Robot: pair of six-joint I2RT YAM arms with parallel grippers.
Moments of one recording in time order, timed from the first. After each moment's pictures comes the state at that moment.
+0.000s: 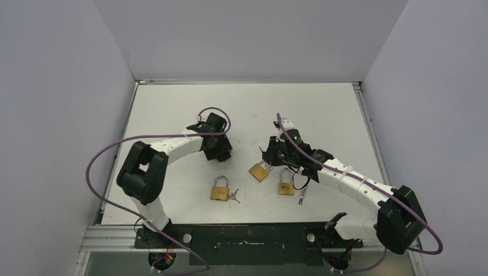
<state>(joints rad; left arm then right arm) -0.55 1.80 1.15 -0.50 -0.18 -0.92 0.67 1.25 0.79 -0.23 -0.02 0.50</state>
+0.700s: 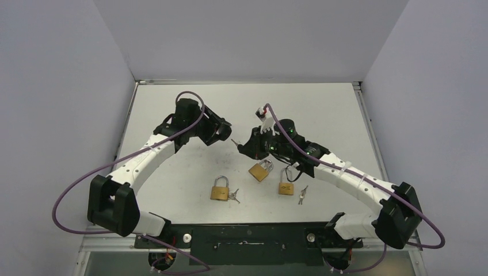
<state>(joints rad) -0.40 1.41 1.09 -0.34 0.24 -1.22 0.75 1.27 0.96 -0.12 -0.27 0.45</state>
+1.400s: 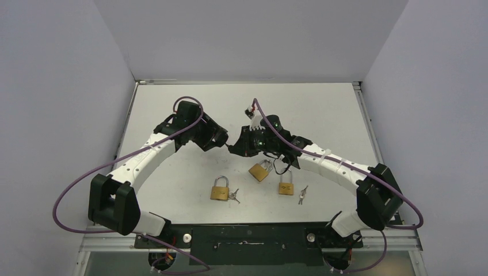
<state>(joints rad) -0.40 1.42 1.12 -0.53 0.17 -1.25 0.77 1.49 1.05 -0.06 -0.35 0.55</state>
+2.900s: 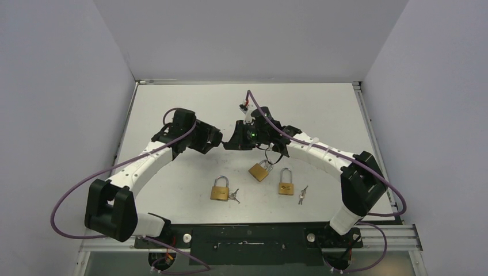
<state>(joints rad) -0.37 1.37 0.98 -0.40 0.09 -1.49 0.75 1.65 1.22 -0.18 -0.37 0.66</state>
